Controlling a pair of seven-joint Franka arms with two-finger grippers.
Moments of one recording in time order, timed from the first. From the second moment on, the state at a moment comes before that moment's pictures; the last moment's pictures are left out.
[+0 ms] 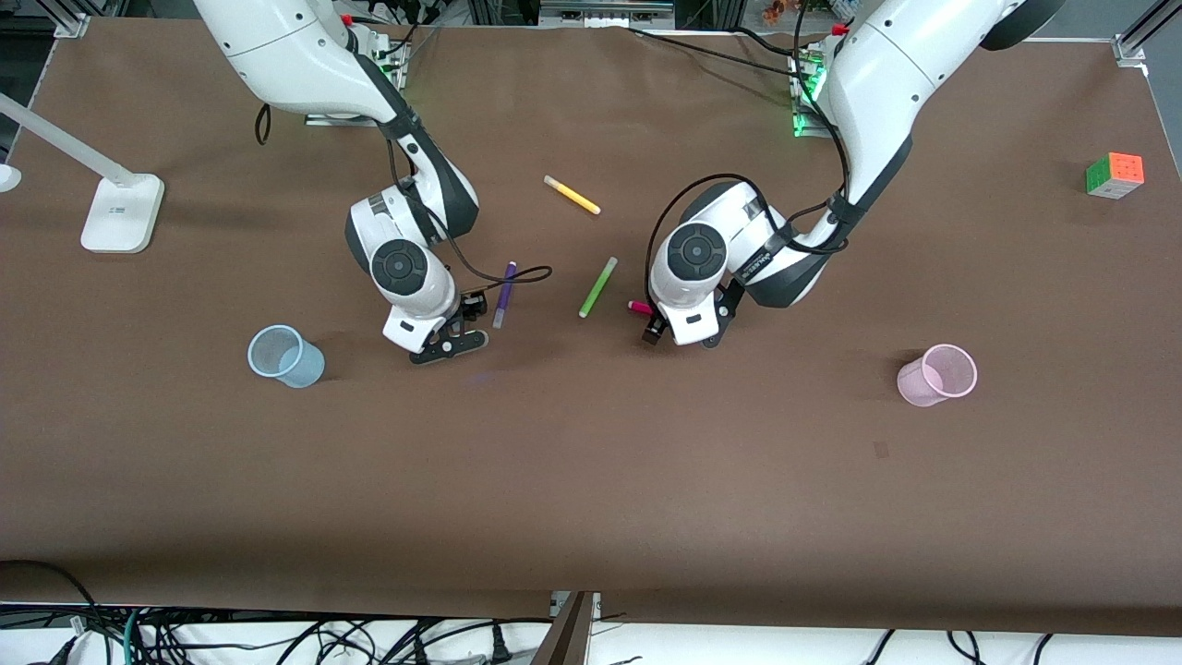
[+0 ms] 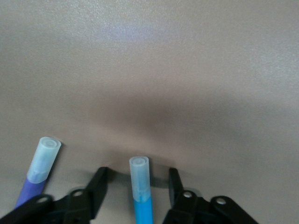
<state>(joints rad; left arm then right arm) -0.14 0.71 -0.56 -1.73 0.32 2.22 -1.94 0.41 0.58 0.08 -1.93 -0.04 2.38 0.20</state>
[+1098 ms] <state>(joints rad) -0.14 0.71 -0.54 -1.87 0.45 2.42 -2.00 0.29 0.50 0.06 -1.57 -0.02 1.97 -0.33</state>
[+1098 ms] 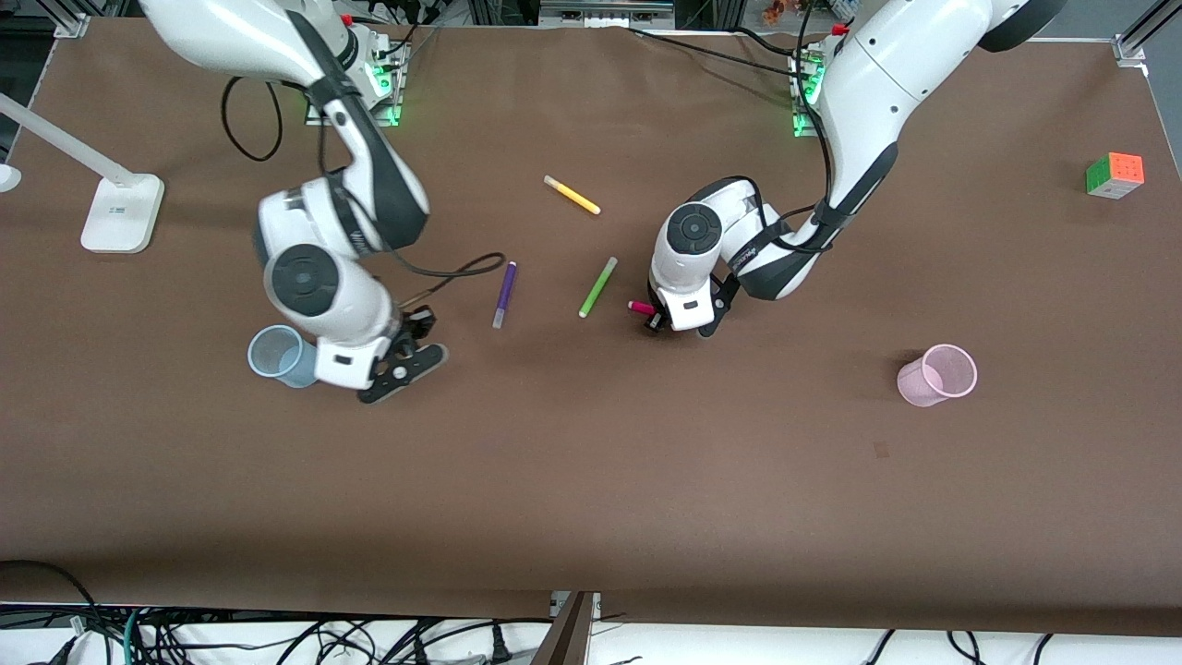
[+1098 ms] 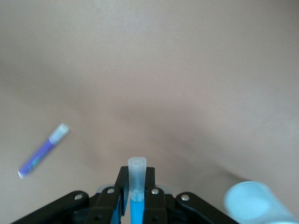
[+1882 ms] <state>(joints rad) 0.23 0.55 -0.79 -1.84 0.45 2.22 -1.95 0.01 0.50 0.05 -1.53 0.35 1.84 -1.28</state>
